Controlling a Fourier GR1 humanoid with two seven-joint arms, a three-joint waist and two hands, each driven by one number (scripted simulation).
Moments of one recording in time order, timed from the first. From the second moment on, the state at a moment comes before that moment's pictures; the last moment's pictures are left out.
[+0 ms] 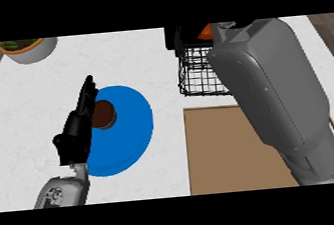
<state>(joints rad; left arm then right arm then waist) -0.16 0.07 -0.12 -1.53 -0.12 0.22 0.02 -1.14 -0.06 0.08 -1.30 1.17 0.46 1.02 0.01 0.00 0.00</state>
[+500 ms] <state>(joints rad) -0.16 0.06 -0.13 -1.54 -0.13 0.22 0.04 -1.11 -0.08 -0.05 -1.15 1.20 0.30 0.97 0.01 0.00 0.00</state>
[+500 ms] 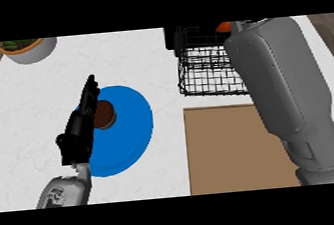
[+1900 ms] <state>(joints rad) -0.12 0.08 -0.08 -1.57 -0.12 0.21 0.06 -0.53 -0.11 -0.48 -2.00 0.82 0.07 0.97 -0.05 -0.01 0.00</state>
